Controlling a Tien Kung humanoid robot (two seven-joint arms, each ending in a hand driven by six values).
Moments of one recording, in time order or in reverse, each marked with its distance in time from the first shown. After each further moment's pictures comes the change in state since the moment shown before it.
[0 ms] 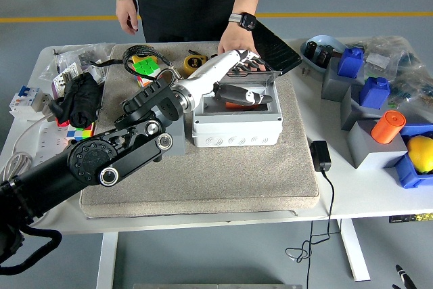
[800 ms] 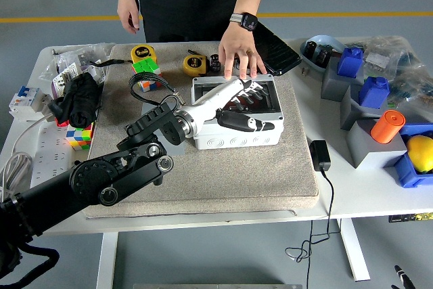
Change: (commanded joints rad) left arm 0.058 -0.012 0.040 0.014 -0.040 0.011 -0.031; right arm -0.001 0.001 0.000 0.003 -0.003 0.000 0.001
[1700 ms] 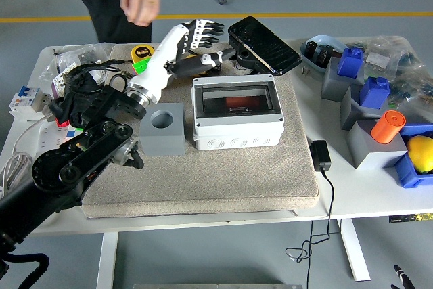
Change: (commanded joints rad) left arm 0.158 0.082 -0.364 -0.071 -0.268 0.094 -0.238; right arm -0.002 0.002 0.003 -0.001 -0.001 0.003 0.001
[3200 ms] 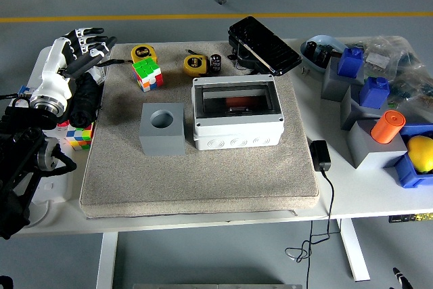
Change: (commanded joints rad) left arm 0.206 0.087 -0.363 -0.021 -0.060 -0.022 0.089; right arm 0.004 0.005 -0.030 -0.016 0.033 0.020 -0.021
